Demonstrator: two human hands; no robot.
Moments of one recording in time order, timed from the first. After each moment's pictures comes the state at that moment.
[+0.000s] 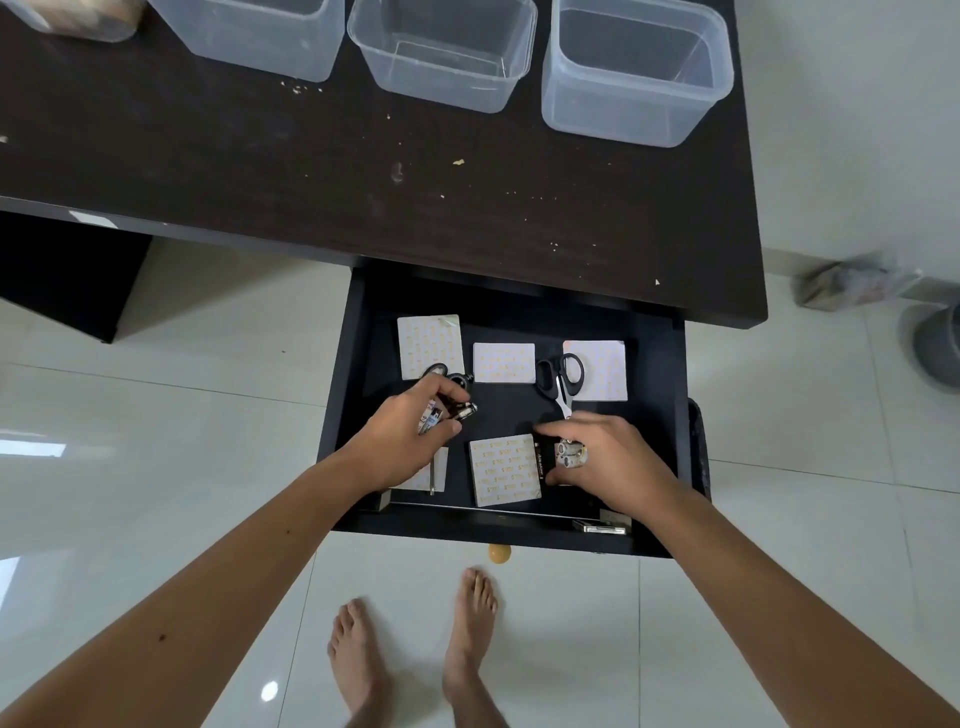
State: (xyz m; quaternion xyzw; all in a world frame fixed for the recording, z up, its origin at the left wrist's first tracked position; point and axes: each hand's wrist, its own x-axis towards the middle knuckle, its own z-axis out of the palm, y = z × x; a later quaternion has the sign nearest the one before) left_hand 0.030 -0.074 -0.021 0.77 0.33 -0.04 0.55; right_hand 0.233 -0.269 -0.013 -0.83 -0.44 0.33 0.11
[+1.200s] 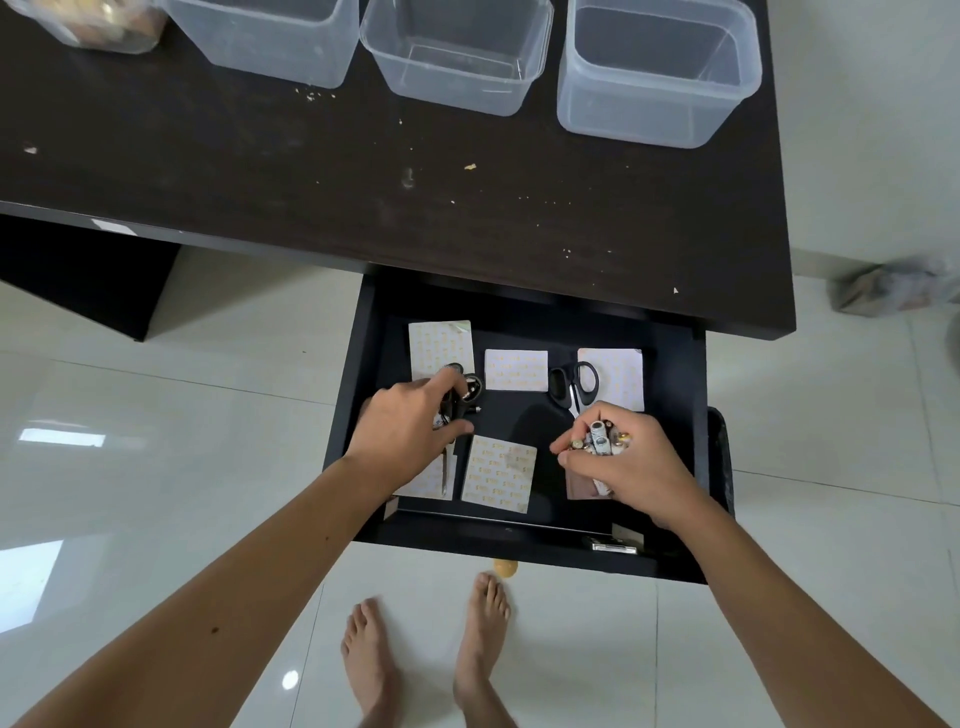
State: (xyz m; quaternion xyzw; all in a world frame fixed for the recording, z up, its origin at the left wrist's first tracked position) left_hand 0.043 -0.070 -0.026 0.90 0.33 -0.01 0.27; right_hand 0.237 -0.266 0.006 -0.76 -0.25 0.47 0.38
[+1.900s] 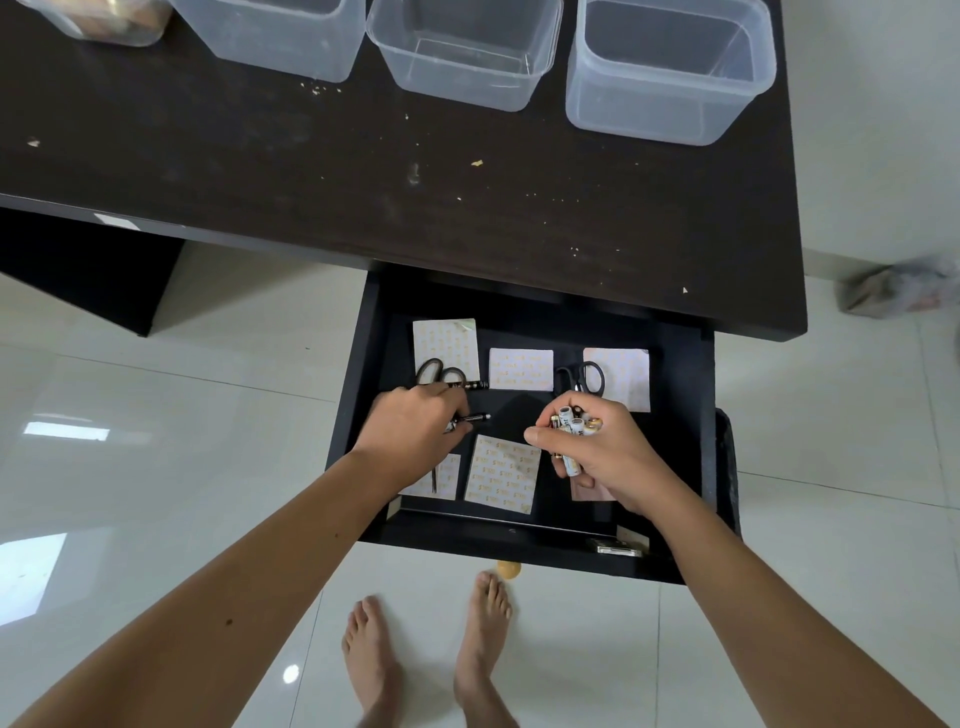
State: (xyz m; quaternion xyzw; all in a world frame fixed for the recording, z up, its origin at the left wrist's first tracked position) left_hand 0.043 -0.070 -0.034 0.93 0.30 -0.04 0.19; right_hand 0.226 -0.236 -0.003 -0.73 -0.19 0.52 0.40
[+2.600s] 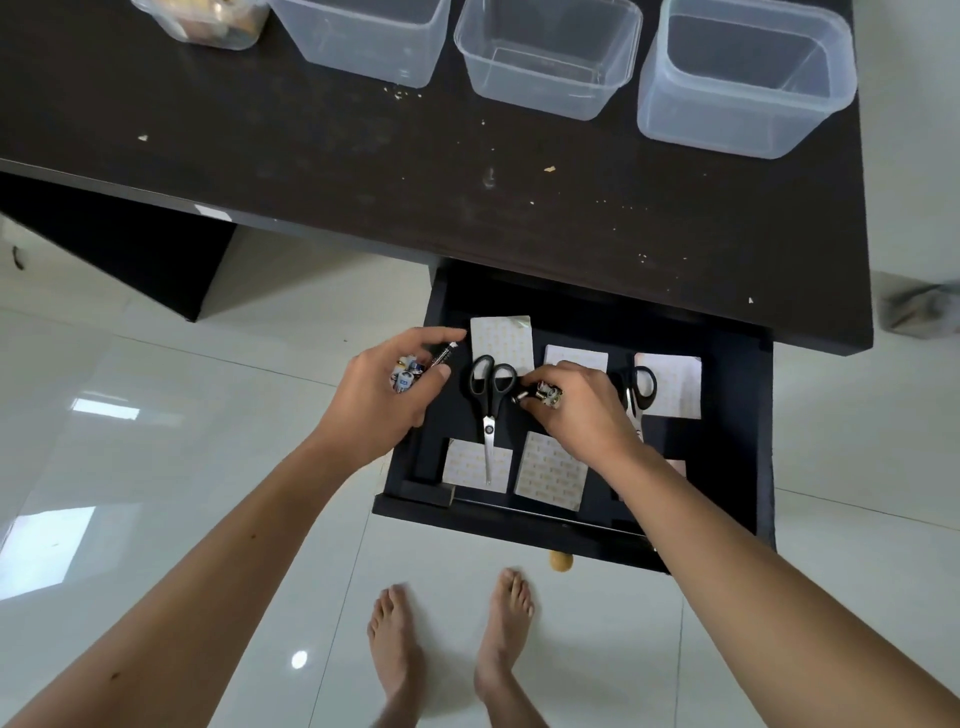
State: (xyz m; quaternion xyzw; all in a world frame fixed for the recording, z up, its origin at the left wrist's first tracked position) left_hand -0.025 -0.027 0.029 0.72 0.40 0.14 0.54; right_hand 0.190 -0.163 -0.033 -0.82 -0.45 0.27 0.22
